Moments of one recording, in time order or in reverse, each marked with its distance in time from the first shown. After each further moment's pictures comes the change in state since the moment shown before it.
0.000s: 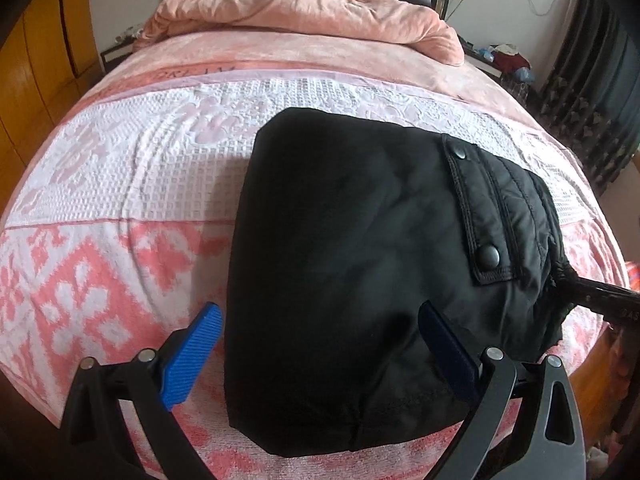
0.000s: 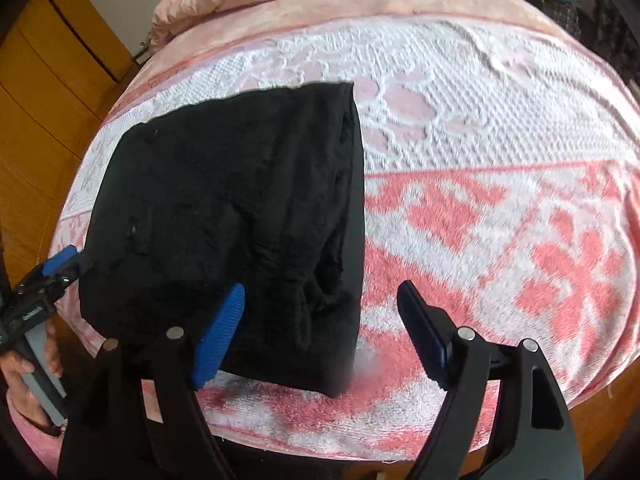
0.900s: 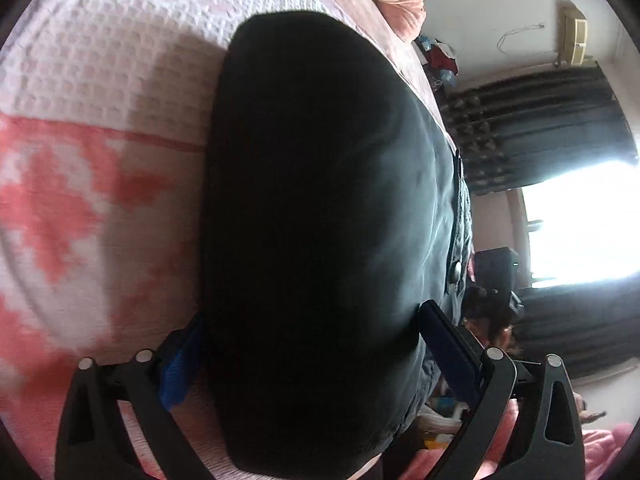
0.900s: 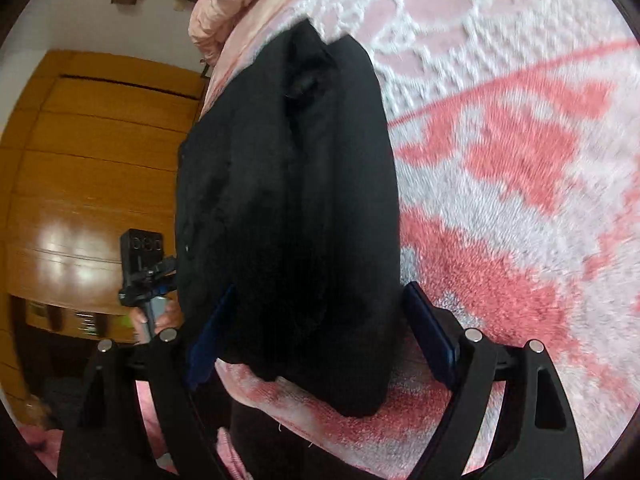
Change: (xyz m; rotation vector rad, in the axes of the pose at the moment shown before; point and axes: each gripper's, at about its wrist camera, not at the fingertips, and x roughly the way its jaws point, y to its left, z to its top) left arm 0.093 0.094 0.016 -0.256 0.343 -0.681; right arm 0.060 -0.066 0.015 0.232 0.204 0.587
